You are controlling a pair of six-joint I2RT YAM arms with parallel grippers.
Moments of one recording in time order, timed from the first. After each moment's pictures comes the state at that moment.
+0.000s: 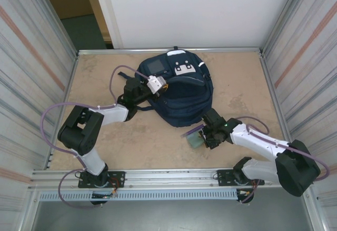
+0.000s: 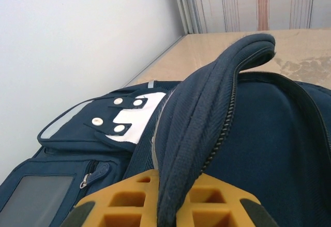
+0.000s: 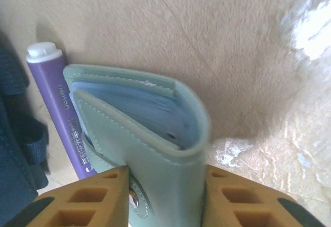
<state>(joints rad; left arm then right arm) -0.49 1.70 0.82 0.72 0.40 0.38 0.67 1.16 0.56 -0.62 -0.05 1.78</state>
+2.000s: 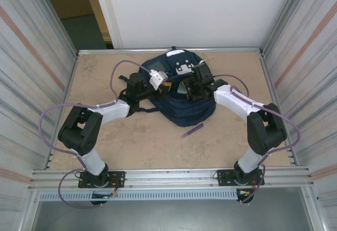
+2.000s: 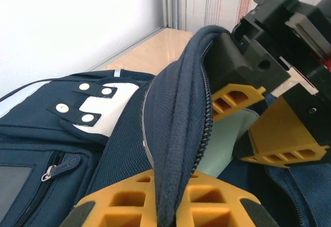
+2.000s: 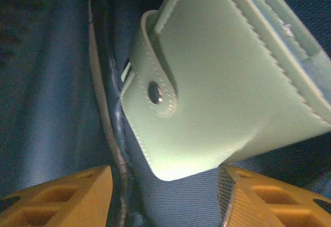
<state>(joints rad) -0.51 1.70 0.92 0.54 0.46 0.18 0.50 1.66 1.20 -0.37 -0.07 1.63</state>
